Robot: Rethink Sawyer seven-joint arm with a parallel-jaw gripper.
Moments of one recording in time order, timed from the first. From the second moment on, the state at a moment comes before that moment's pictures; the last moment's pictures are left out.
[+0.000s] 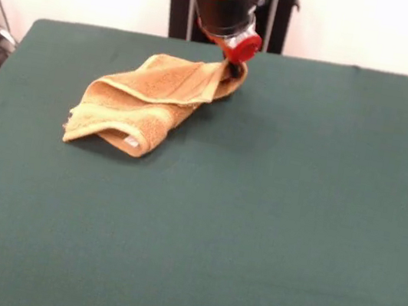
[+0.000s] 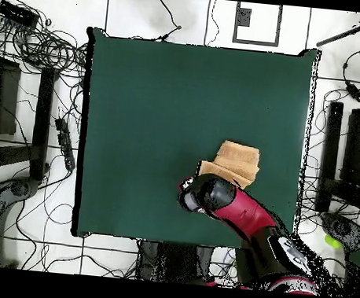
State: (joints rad) arm -0.38 -0.52 0.00 1.97 0.13 0.50 2.17
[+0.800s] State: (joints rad) arm -0.24 -0.56 -0.10 1.96 -0.41 0.25 2.17
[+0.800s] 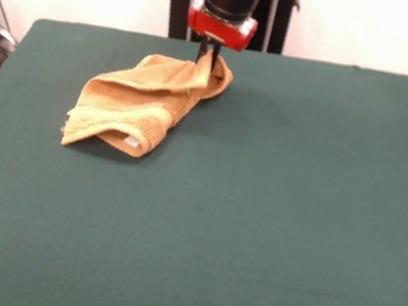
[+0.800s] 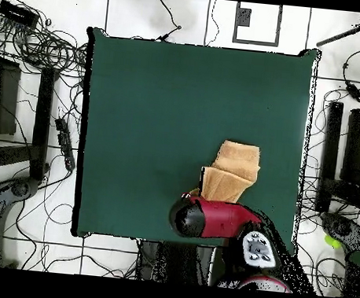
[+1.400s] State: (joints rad) arm -0.25 -0.60 -0.14 2.06 -0.49 0.23 2.17
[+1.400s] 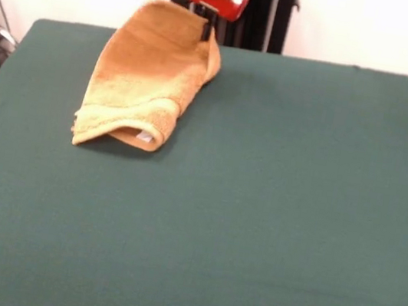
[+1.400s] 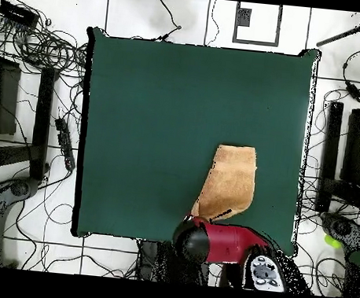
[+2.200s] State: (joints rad) arm 0.04 -0.39 -0.29 1.81 -0.41 0.26 2.17
